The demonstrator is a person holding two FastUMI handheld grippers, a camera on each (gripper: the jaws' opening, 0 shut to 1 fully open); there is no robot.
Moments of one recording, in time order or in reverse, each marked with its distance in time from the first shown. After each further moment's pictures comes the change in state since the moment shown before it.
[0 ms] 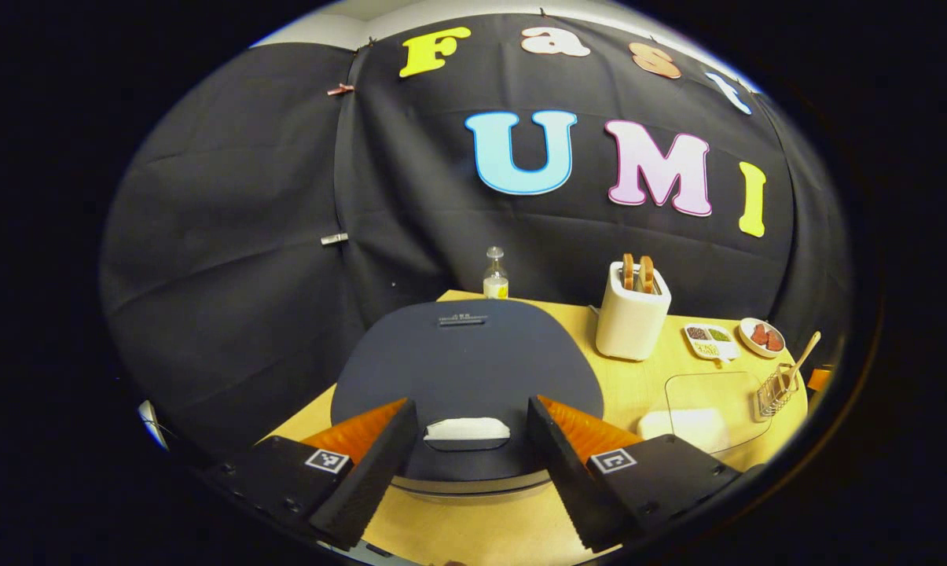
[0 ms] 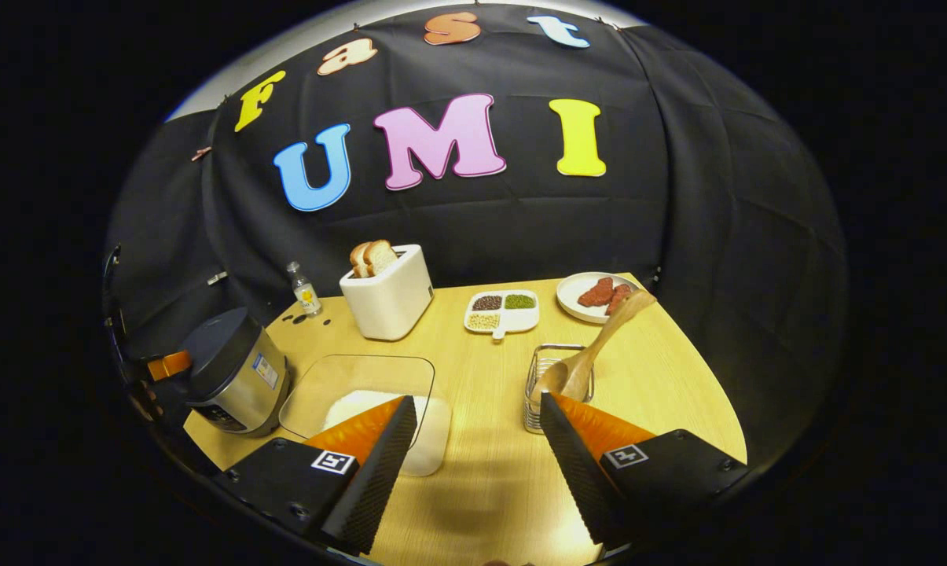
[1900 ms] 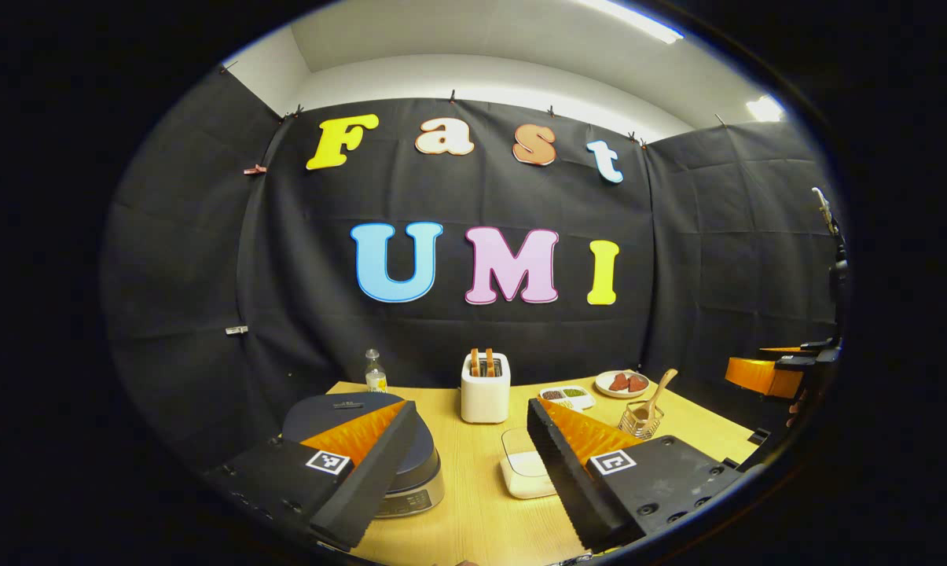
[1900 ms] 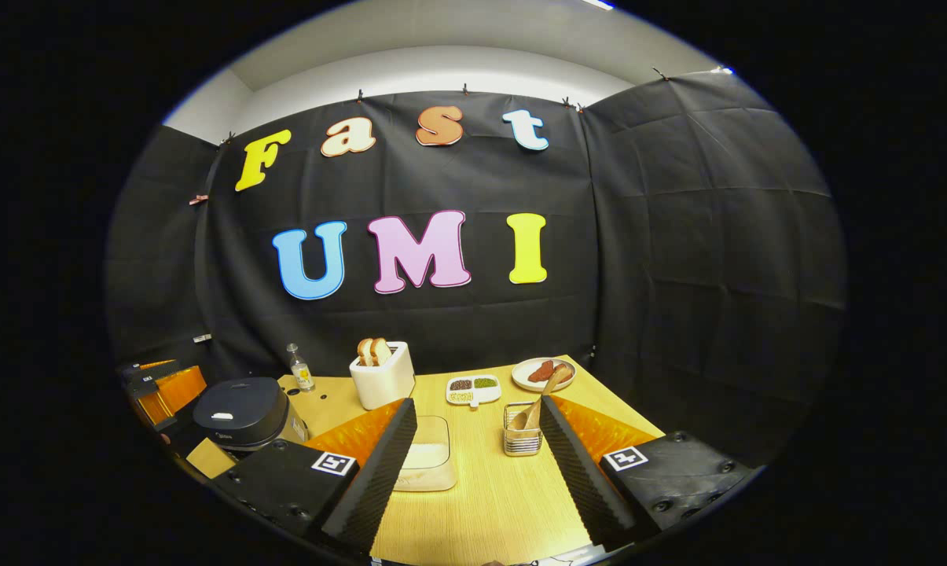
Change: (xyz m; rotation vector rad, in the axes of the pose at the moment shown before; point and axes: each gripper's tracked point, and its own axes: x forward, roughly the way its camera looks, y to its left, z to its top) left arm -0.164 -0.085 0.054 0.063 -0.295 -0.458; right arm -0.175 0.056 0.048 0.019 -0.347 -0.244
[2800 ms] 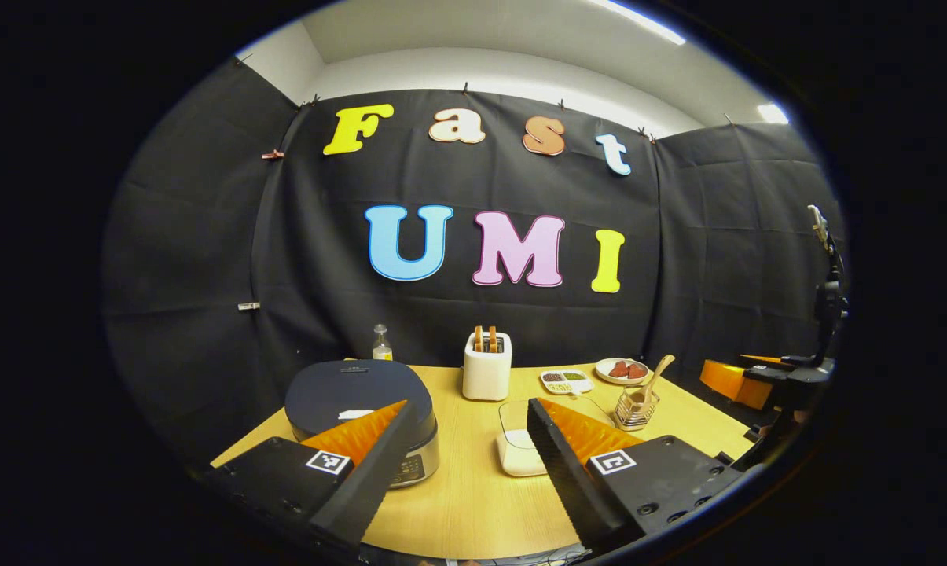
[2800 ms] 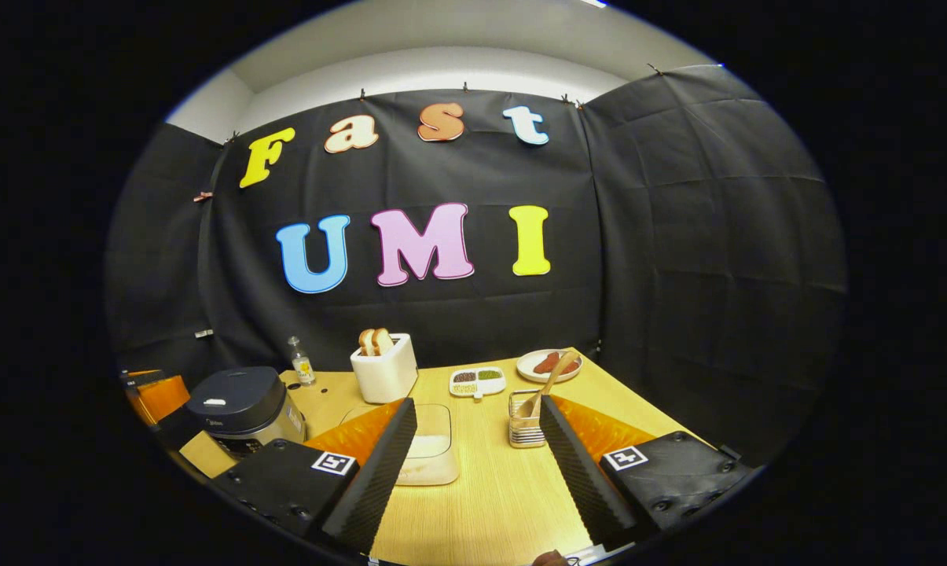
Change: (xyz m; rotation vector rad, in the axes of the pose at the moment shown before) left arm -0.040 -0.009 -0.035 -0.055 0.029 0.049; right arm 0.006 0.001 -0.035 -0.005 -0.046 0.022
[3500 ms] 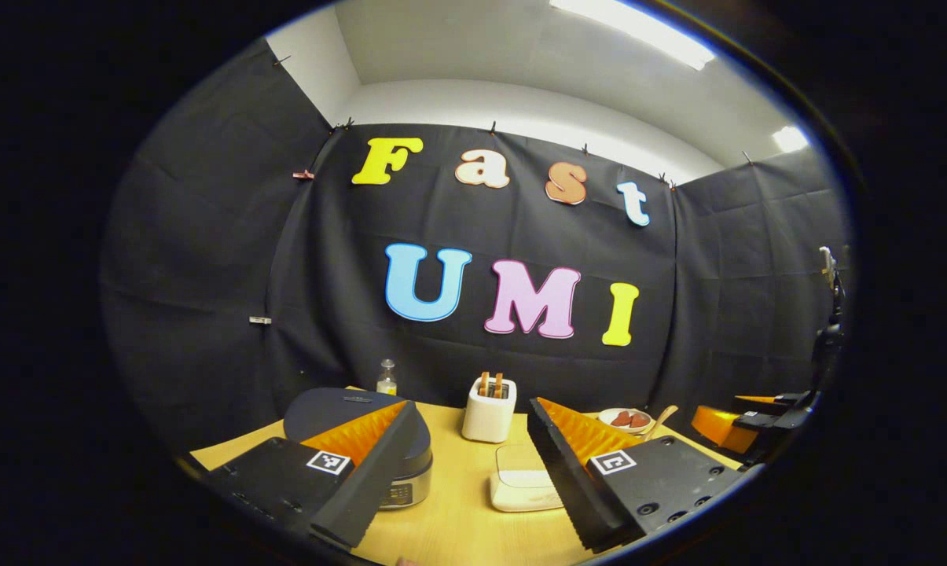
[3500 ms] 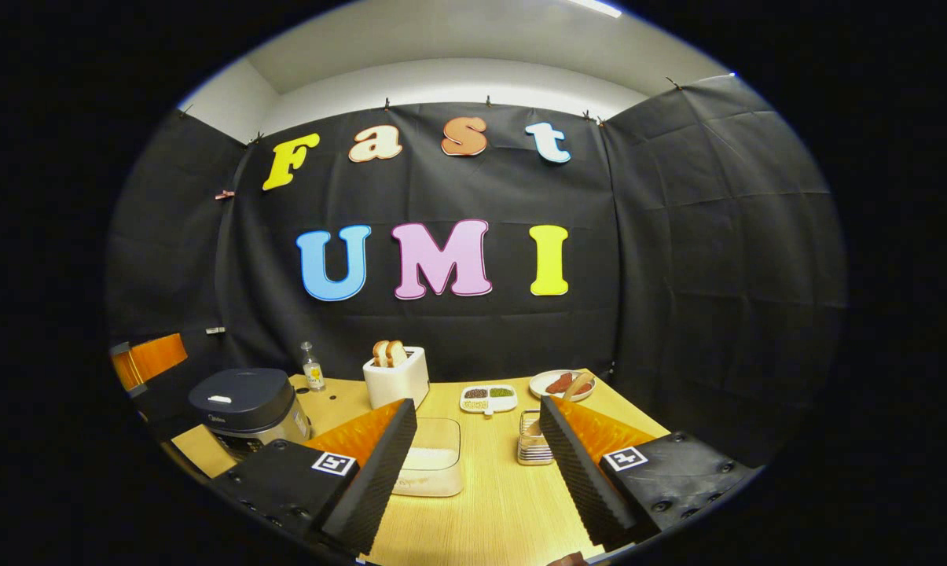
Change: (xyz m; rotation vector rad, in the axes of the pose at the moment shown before) left arm 0.007 -0.004 0.039 -0.083 -0.186 0.039; right arm 0.007 0.014 0.008 -0.017 -0.044 0.078
